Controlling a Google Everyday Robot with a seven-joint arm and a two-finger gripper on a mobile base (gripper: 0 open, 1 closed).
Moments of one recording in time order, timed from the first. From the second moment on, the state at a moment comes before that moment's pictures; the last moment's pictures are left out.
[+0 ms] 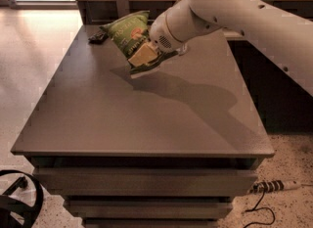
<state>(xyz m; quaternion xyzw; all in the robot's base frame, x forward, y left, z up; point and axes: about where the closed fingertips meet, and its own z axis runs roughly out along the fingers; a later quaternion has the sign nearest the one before) 0.660 0.025 0.903 -0.54 0.73 0.13 0.40</state>
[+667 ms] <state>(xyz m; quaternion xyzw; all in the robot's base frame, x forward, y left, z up) 0.728 0.056 0.876 -0.57 0.72 0.14 0.38</state>
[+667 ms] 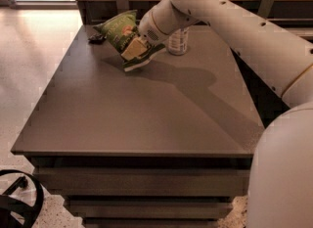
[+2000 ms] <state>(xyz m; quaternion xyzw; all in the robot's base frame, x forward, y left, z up) 0.818 0.102 0.859 -0.55 0.71 0.13 0.43</state>
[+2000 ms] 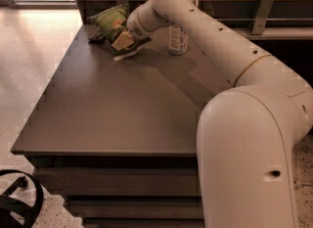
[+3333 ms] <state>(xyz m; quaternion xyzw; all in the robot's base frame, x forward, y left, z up) 0.816 0.112 0.849 -0.55 0.71 0.13 0.42</state>
